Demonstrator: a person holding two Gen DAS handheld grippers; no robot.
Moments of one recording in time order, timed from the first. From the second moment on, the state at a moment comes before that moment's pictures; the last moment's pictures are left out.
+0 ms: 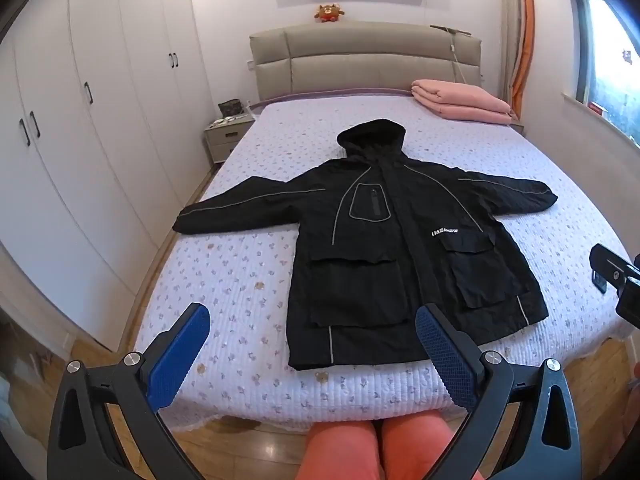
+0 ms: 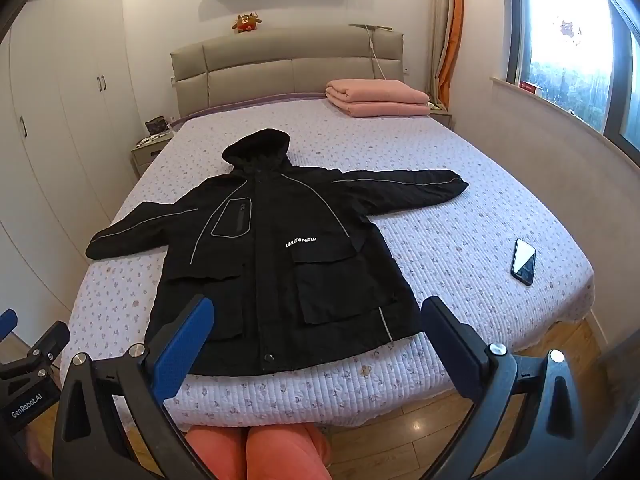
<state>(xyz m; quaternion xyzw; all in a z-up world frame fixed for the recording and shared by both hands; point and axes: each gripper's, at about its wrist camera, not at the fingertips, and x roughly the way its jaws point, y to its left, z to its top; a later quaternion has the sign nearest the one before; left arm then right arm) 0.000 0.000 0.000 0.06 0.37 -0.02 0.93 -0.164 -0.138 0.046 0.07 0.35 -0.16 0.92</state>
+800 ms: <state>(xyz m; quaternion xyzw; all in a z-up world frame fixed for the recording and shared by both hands) -0.002 0.003 0.004 0.05 0.37 -0.02 0.93 -0.163 -0.130 0.044 0.06 0.36 -0.16 0.92</state>
